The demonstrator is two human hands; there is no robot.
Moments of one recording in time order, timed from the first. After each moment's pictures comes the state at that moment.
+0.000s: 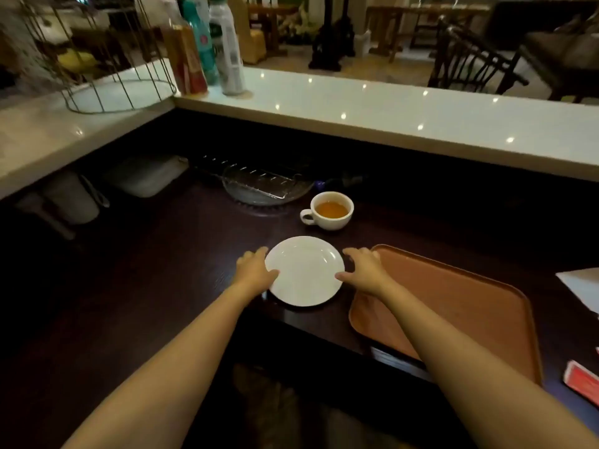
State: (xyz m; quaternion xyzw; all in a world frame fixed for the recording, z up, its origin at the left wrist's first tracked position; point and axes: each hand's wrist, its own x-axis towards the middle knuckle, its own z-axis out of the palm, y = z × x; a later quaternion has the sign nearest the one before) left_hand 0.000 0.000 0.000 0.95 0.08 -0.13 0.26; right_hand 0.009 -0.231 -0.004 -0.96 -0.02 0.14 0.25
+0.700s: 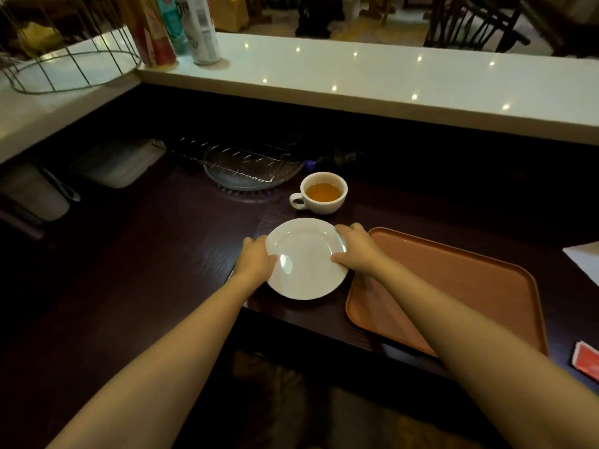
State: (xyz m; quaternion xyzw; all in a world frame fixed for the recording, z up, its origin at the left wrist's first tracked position) left_hand 0.020 -0.023 -0.013 0.96 0.07 -0.11 0.26; right_hand 0.033 -0.231 -0.009 -0.95 -0.03 0.13 0.27
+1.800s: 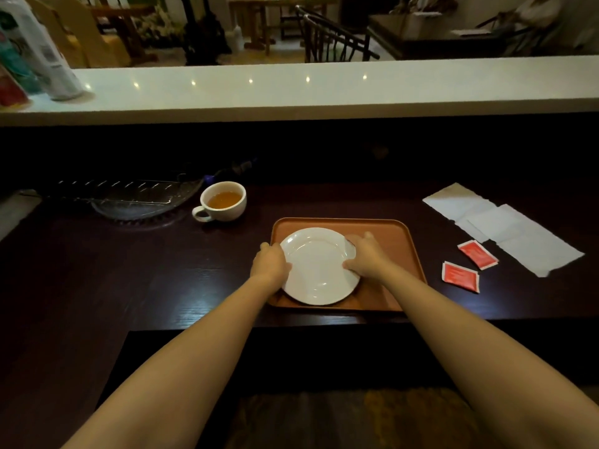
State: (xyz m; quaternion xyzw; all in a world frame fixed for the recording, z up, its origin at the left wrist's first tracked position) left_hand -0.015 -0.192 -0.019 0.97 -0.11 -0.16 0.18; right_hand -0.074 -0.379 -0.018 -0.93 0.20 0.09 0.28
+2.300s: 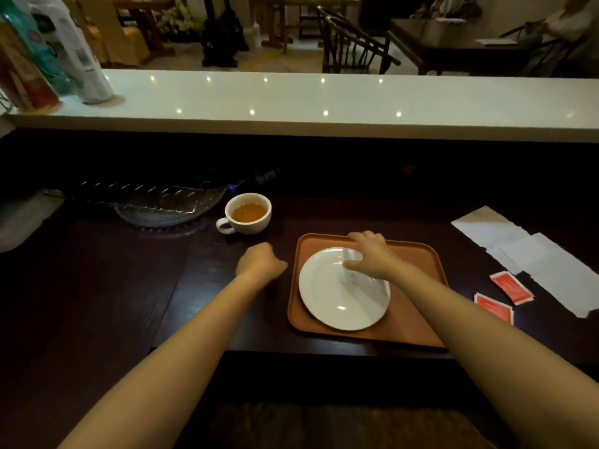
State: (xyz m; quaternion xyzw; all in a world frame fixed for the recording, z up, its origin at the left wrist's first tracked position) left_hand 0.033 -0.140 0.021 0.95 -0.03 -0.19 0.24; right_hand -0.024 -0.362 0.005 -0.96 0.11 0.08 0.23
